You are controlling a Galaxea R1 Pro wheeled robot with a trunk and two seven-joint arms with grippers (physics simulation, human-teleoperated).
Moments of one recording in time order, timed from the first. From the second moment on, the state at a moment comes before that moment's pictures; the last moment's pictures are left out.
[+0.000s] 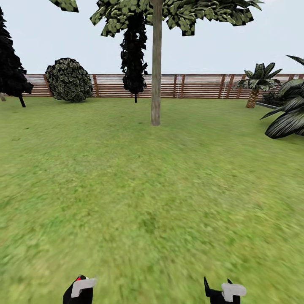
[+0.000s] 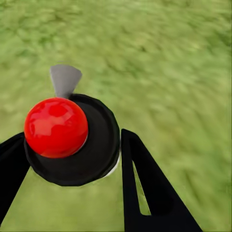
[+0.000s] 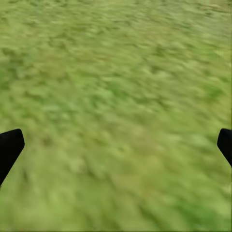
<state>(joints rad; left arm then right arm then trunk) -0.24 0.02 0.13 -0.44 -0.06 -0.42 0.05 -0.21 -0.03 -0.07 -0.43 0.00 -0.60 -0.01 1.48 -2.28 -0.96</state>
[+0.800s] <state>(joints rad) -0.24 0.02 0.13 -0.44 -0.06 -0.42 0.05 -0.21 -0.03 -0.07 -0.43 0.00 -0.60 -0.01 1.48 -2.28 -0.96</state>
